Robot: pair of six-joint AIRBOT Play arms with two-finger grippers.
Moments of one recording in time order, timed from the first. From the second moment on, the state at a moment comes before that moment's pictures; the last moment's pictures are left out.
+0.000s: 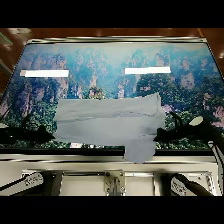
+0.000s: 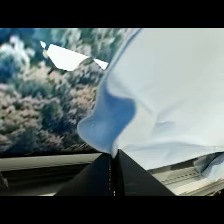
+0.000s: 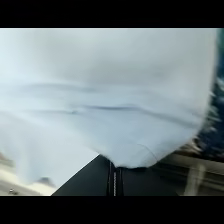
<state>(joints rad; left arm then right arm) 0.60 -1.26 0.60 0.91 -1.27 -1.14 -0.26 -1.20 0.59 -1.03 1.21 1.24</state>
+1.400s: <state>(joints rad) 0.39 -1.70 1.37 0.81 -1.35 -1.40 -0.26 -1.72 1.45 -1.16 1.20 1.34</state>
